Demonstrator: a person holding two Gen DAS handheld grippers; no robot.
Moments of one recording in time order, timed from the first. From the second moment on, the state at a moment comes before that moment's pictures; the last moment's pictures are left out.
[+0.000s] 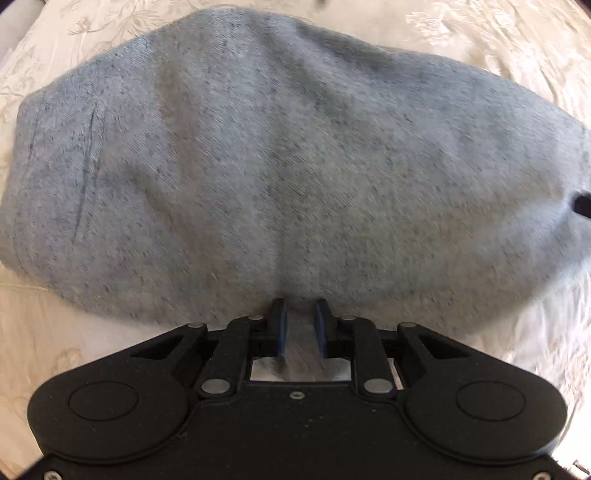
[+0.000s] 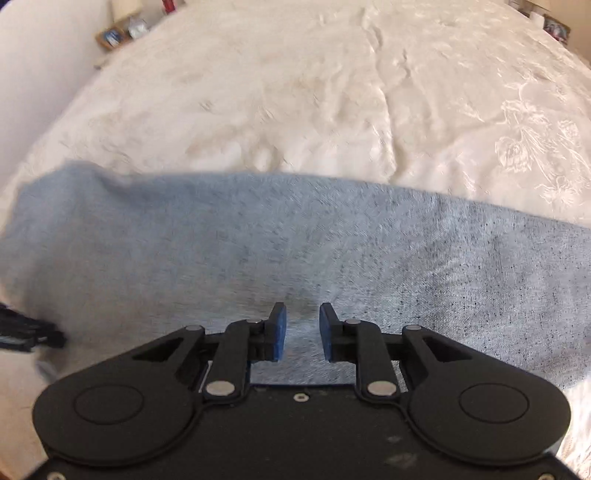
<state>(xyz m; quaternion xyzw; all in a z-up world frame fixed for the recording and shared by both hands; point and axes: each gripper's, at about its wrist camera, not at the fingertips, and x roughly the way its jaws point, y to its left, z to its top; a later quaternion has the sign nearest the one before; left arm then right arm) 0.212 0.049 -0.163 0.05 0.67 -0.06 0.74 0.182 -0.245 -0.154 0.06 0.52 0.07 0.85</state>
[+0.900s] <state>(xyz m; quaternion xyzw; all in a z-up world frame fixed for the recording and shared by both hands) 0.155 -0.051 -0.130 0.17 0.58 -0.26 0.75 0.146 -0.214 -0.154 0.08 0.50 0.08 0.86</state>
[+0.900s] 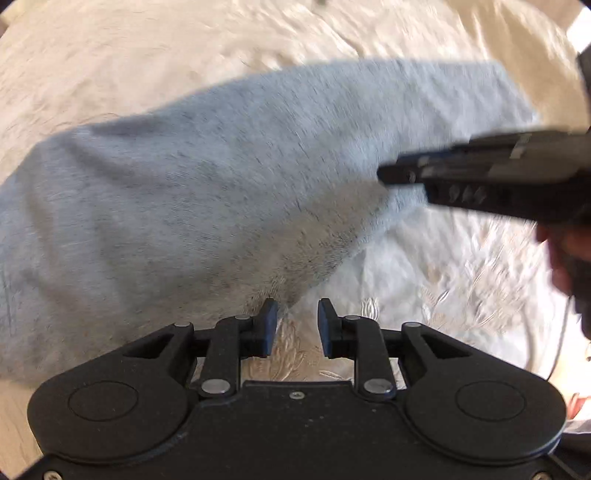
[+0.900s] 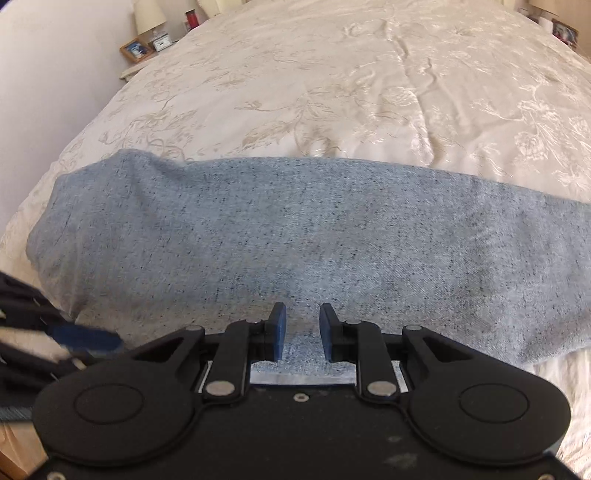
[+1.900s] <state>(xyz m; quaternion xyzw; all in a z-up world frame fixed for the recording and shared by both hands) 0.182 -0.021 -0.106 0.17 0.55 -0.22 0.79 0.116 -0.222 -0.170 0.35 0.54 0.06 0.77</state>
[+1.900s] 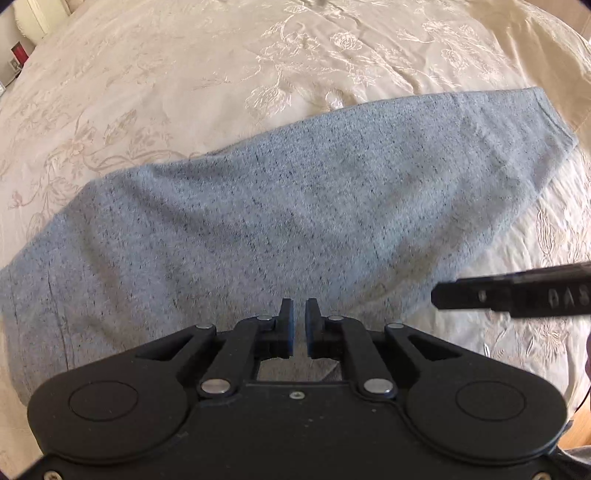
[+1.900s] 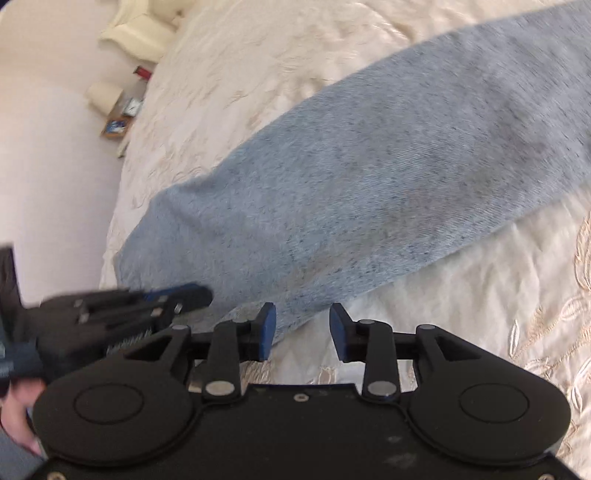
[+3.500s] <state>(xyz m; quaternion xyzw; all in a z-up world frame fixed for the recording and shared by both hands) 0.184 -0.031 -0.092 0.14 0.55 -0.25 0.78 0.142 -0.133 -0.165 -0.01 0.50 0.14 0.85</state>
